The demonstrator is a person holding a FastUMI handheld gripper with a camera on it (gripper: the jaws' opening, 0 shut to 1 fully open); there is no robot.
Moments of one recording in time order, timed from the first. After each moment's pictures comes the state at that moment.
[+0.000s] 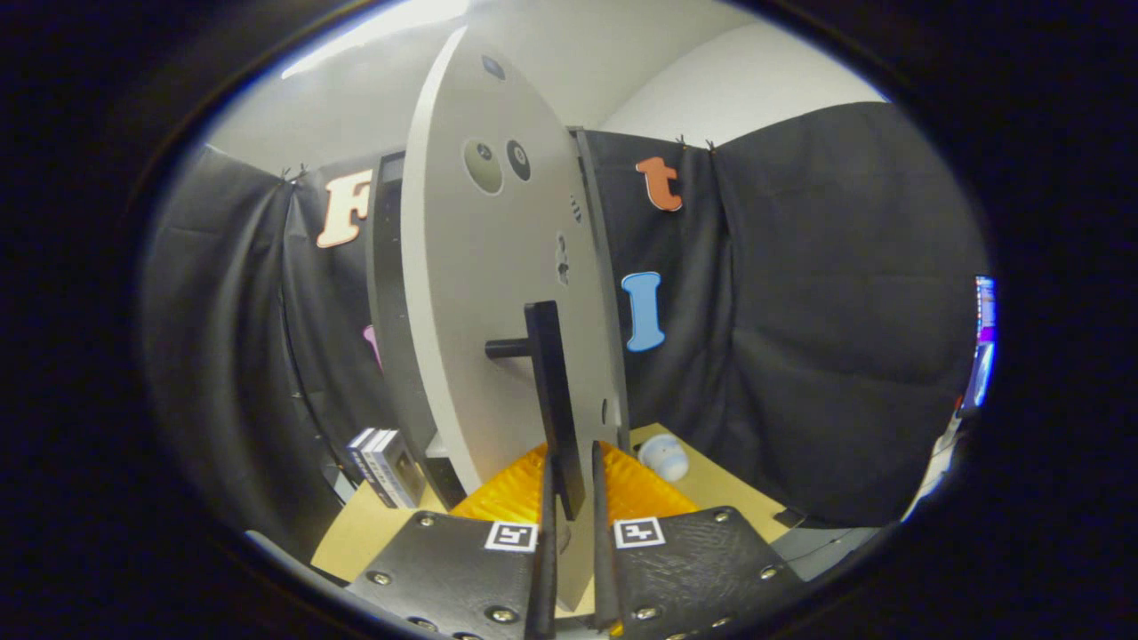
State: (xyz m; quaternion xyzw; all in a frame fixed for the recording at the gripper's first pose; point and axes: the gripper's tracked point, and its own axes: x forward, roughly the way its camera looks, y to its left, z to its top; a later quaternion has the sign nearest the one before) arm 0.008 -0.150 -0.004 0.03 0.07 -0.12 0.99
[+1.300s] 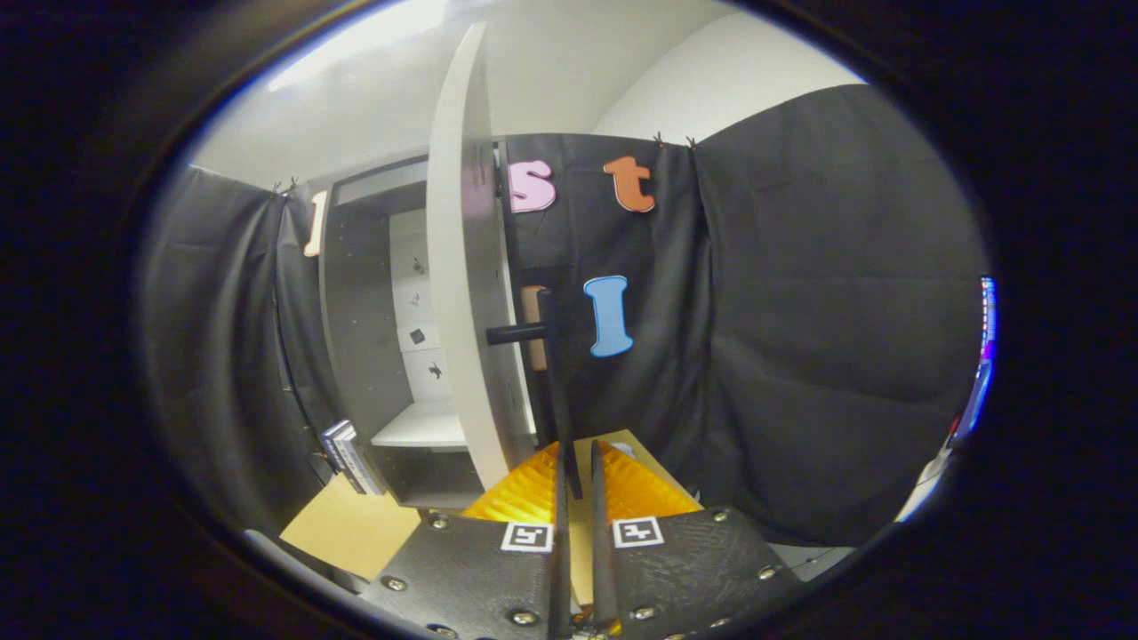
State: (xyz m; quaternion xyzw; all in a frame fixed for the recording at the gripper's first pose) arm -0.023 -0.300 0.005 0.03 0.06 -0.10 0.99
